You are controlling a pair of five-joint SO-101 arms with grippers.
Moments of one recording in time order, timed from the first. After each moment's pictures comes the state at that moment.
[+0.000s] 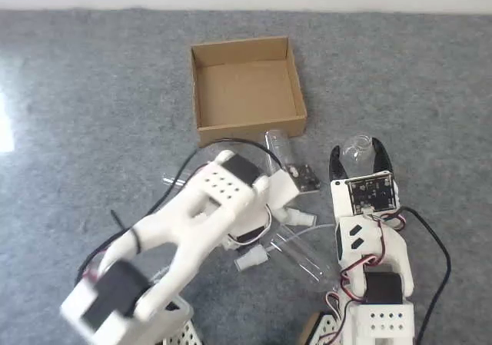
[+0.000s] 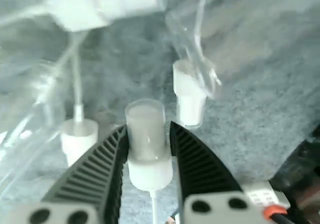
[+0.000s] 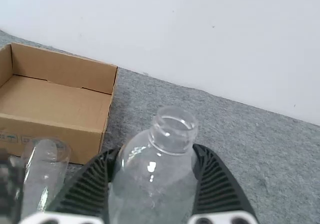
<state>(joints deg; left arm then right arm) 32.4 -8.2 35.5 85.8 -19.9 -3.8 -102.7 95.1 27.8 14.6</state>
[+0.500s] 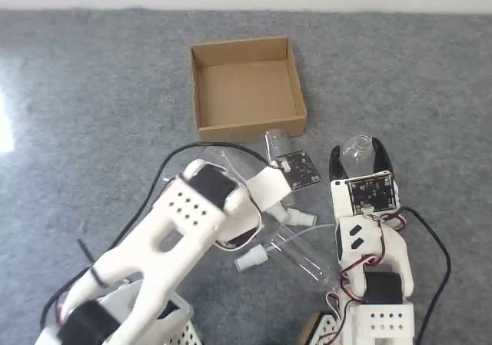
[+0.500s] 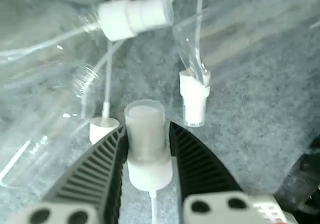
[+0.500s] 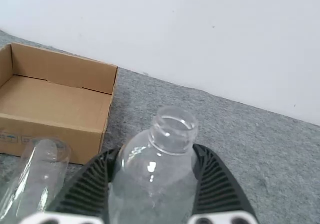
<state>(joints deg) 32.4 -26.2 38.2 86.9 -19.9 -3.8 -102.7 95.1 27.8 14.6</state>
